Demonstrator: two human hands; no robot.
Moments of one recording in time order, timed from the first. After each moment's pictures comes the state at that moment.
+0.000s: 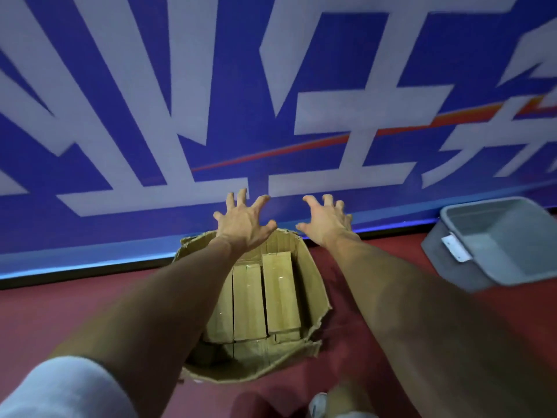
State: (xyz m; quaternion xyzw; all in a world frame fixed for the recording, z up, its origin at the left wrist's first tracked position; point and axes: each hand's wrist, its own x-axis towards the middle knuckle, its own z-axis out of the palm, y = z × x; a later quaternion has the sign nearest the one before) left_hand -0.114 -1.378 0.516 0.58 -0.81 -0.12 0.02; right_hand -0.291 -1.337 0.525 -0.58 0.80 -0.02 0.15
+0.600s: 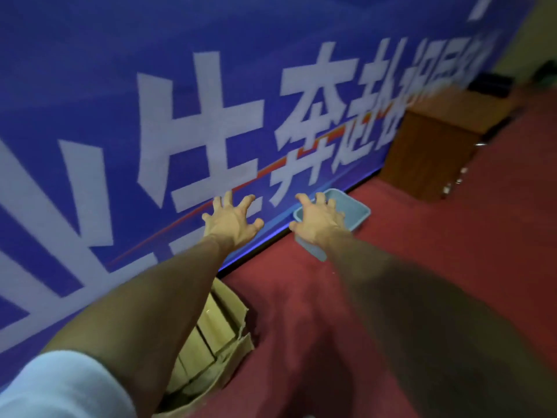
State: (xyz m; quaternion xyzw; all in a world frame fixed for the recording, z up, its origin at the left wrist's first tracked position) left_hand -0.203 -1.192 0.847 0.36 -0.92 -0.13 0.05; right_hand -0.333 -1.051 0.872 -0.35 0.93 -0.07 0.08
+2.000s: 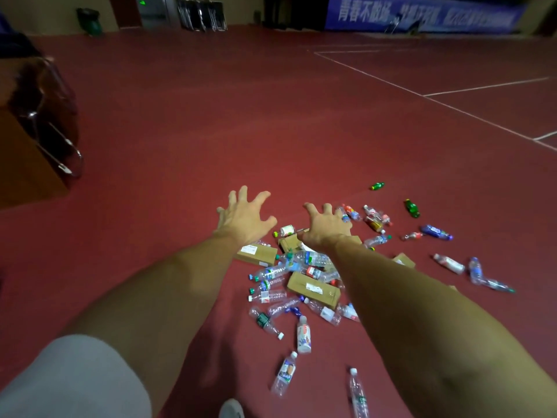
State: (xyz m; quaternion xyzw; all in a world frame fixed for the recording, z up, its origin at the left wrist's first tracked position) left_hand -0.382 -0.227 0.854 -0.30 -0.94 -0.15 -0.07; right_hand -0.276 -0.080 0.854 0.30 0.95 -0.09 0.06
